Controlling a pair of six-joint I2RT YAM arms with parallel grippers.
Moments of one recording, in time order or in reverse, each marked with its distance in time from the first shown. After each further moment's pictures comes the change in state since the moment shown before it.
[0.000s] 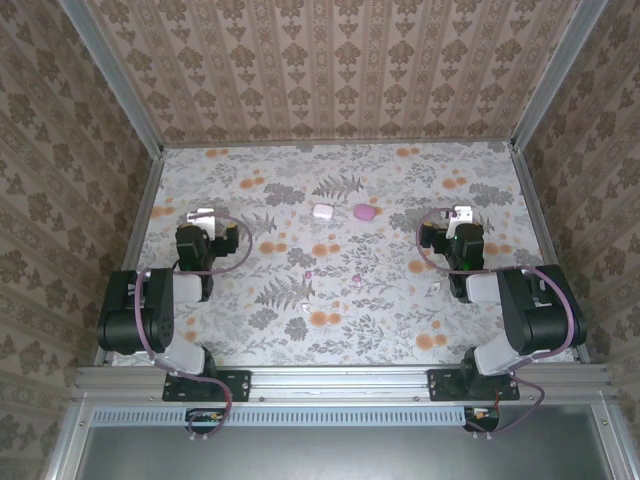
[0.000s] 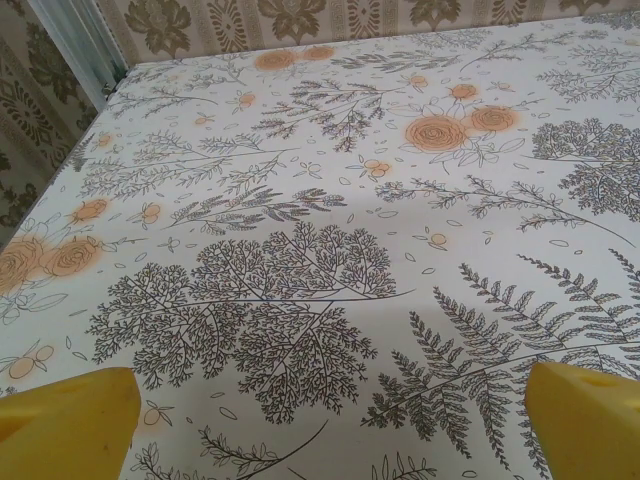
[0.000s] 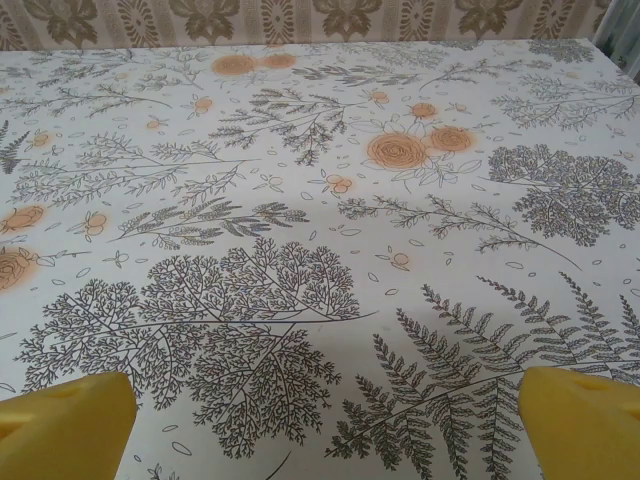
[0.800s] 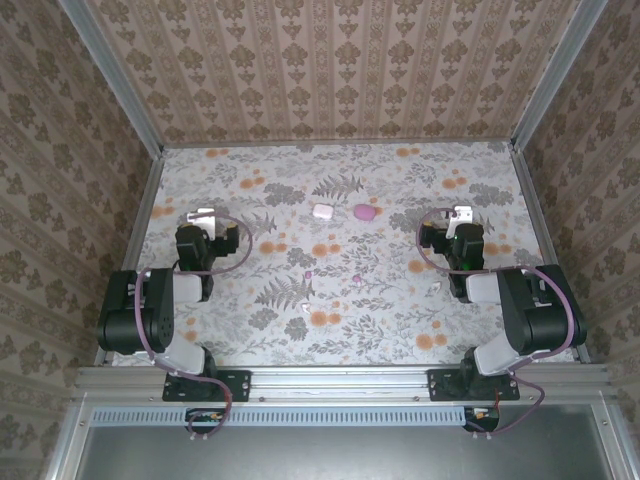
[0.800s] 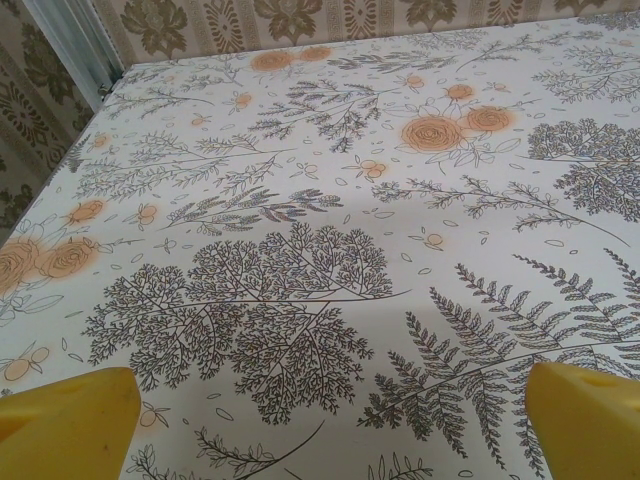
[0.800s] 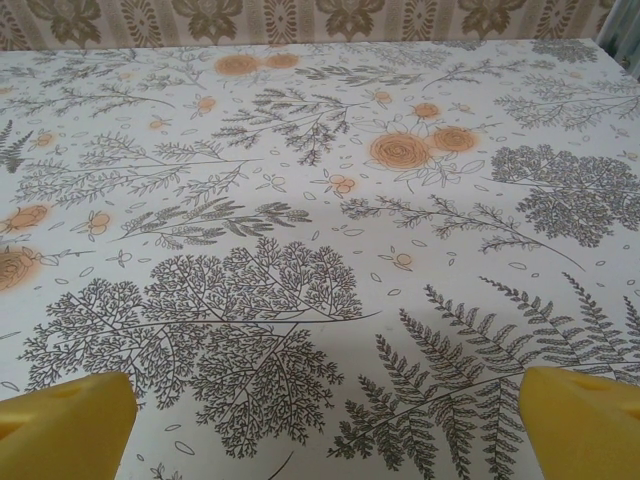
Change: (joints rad) left arm 0.000 0.000 0.000 0.000 0.006 0.000; right arm 0.000 0.000 0.000 0.000 -0.011 -0.002
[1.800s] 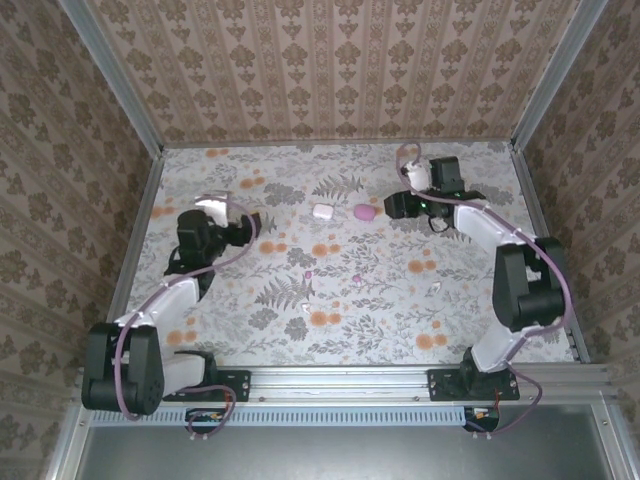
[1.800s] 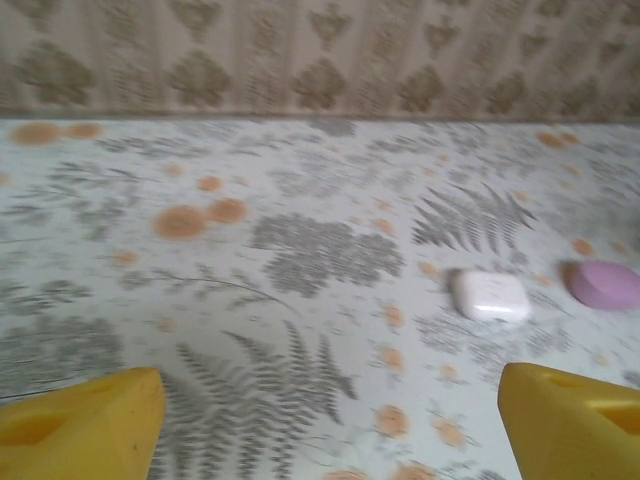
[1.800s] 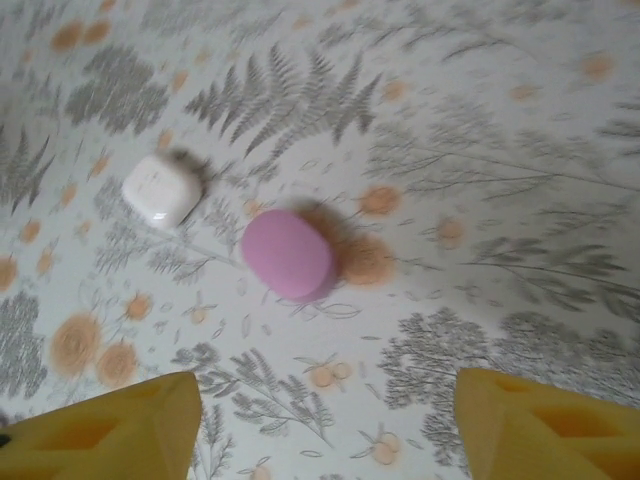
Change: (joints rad) left arm -0.156 -0.323 0.144 -0.439 0.266 -0.212; right arm 0.112 0.191 0.802 -1.051 -0.521 -0.097
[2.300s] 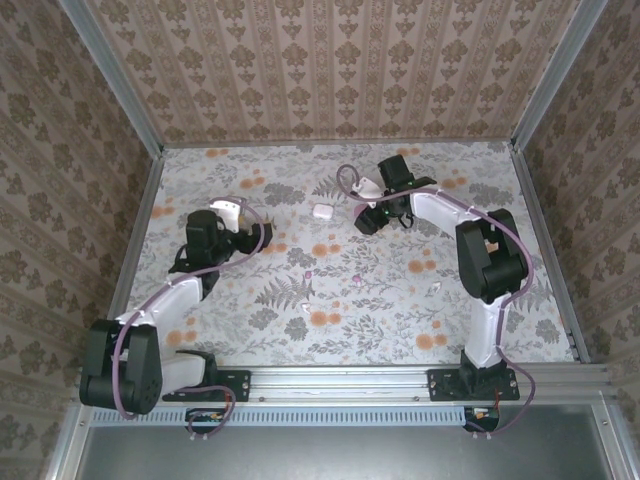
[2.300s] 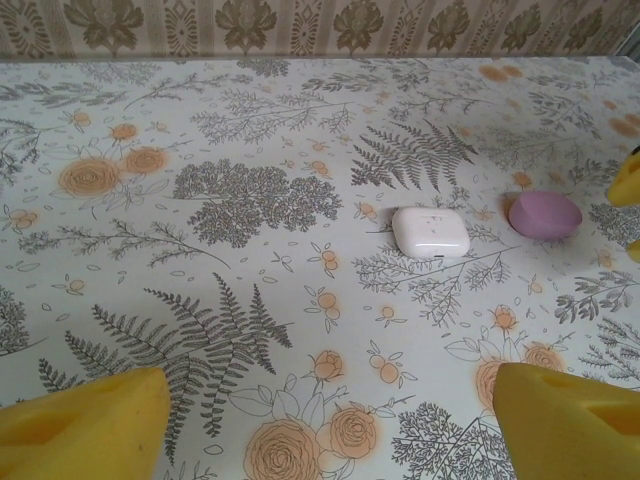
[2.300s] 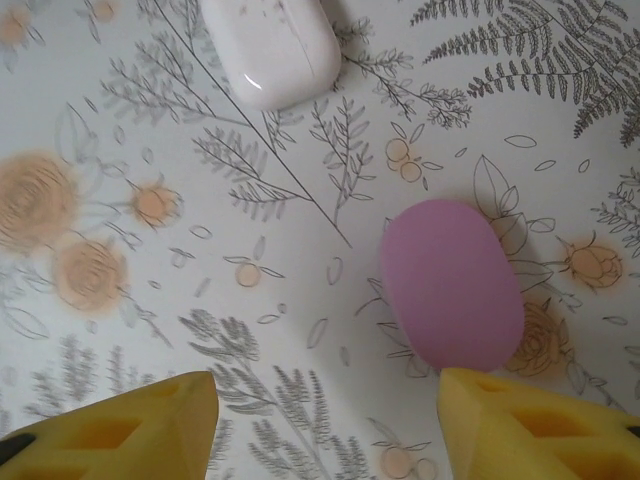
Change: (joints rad) left arm -0.040 -0.006 0.009 -0.099 0.061 0.033; right arm 0.177 0.255 0.247 -0.221 0.134 -0.454
